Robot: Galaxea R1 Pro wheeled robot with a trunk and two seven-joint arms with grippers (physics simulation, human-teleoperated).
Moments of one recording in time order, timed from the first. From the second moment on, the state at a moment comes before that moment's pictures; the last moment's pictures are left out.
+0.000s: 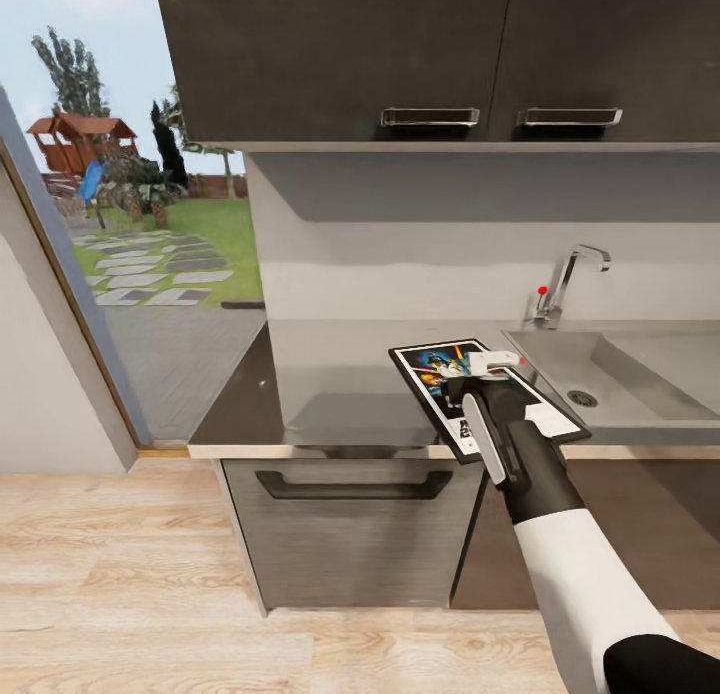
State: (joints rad) left arm 0.06 0.03 0.17 -0.63 0.02 -0.14 -0.01; right arm -0.85 0.06 0.13 -1.22 -0.10 0.89 -0.38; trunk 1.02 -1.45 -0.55
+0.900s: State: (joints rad) left arm 0.06 0.03 0.17 -0.63 0.02 -0.14 -0.01; right arm -0.63 0.06 0.10 -1.45 -0.10 0.79 -0.38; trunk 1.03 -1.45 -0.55
